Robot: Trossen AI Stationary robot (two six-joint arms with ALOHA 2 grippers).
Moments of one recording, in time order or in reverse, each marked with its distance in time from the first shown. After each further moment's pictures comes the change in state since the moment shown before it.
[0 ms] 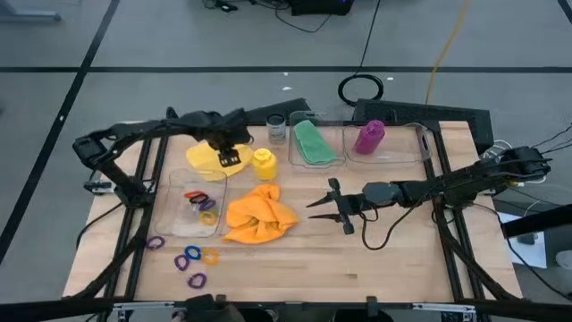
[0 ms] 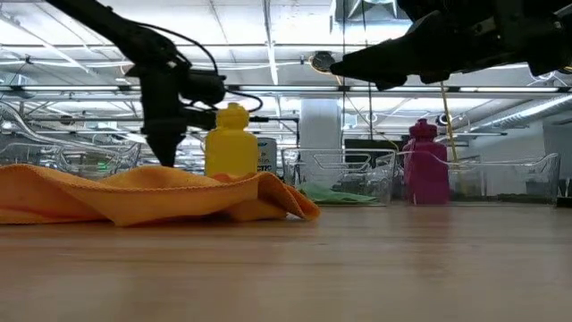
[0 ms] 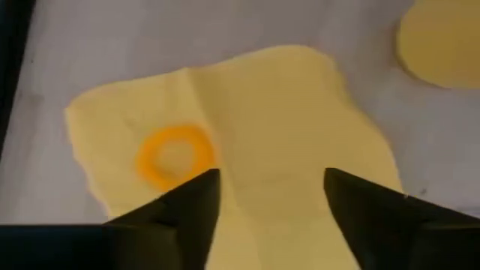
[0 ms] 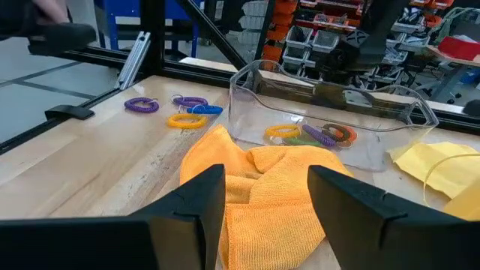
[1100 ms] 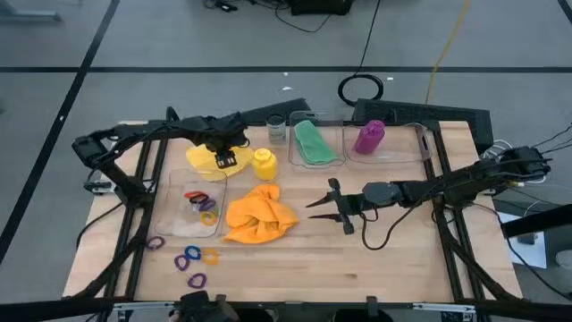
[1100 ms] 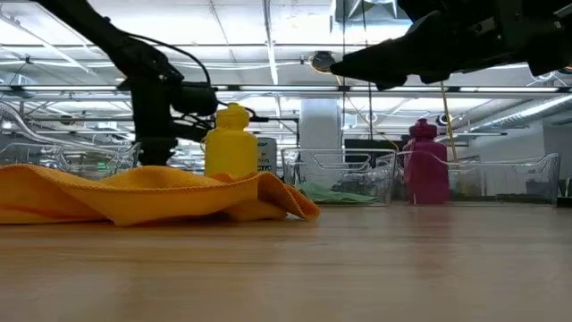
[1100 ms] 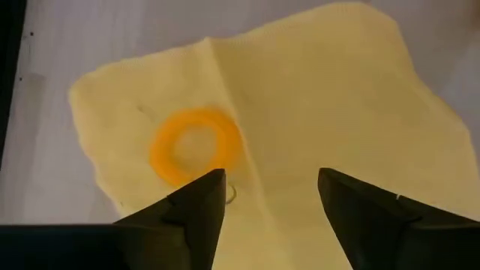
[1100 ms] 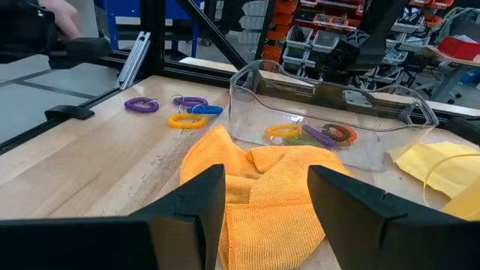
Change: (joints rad) left arm 0.020 0.000 -0.123 0.136 -0.071 0.035; right arm 0.000 0.000 0.000 0.000 0.000 0.000
